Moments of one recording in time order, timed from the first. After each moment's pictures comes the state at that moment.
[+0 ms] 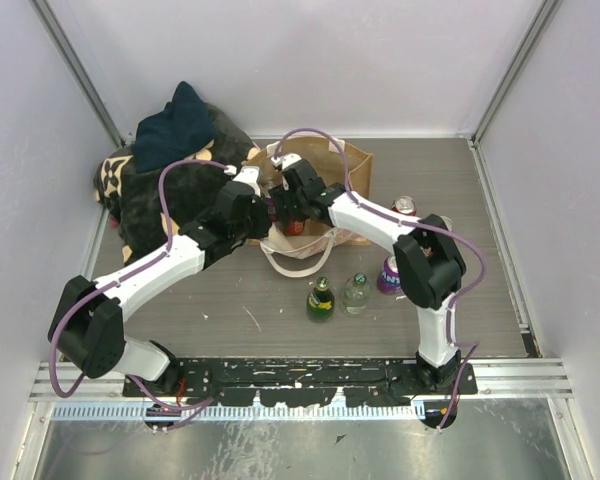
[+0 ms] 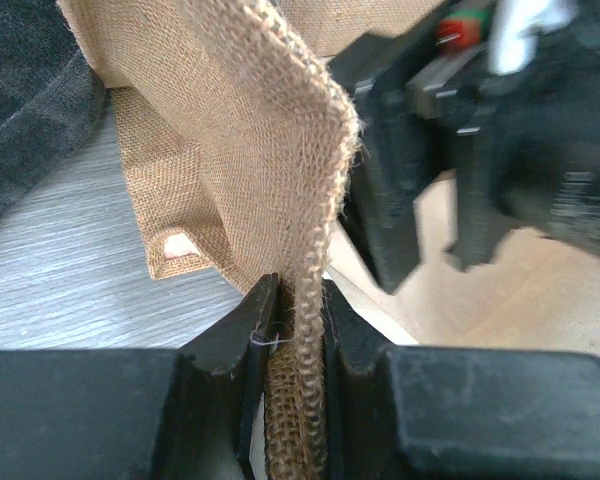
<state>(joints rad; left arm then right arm) -0.62 1.43 0.99 -0.15 -0.16 -0.41 0.69 1.99 1.55 -0.33 0.14 0.14</state>
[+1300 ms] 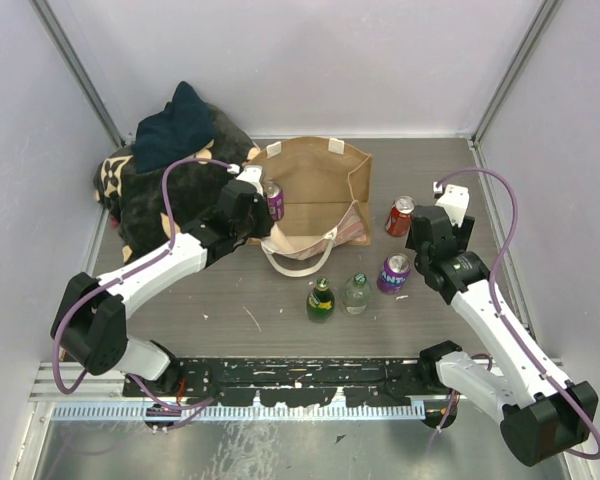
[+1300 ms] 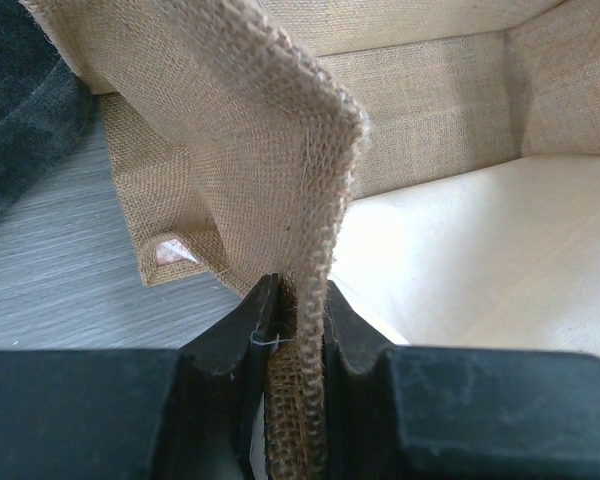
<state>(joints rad) -0.63 1.45 1.01 -0.15 -0.15 -0.40 0.35 0.91 0.84 -0.57 0.73 0.32</state>
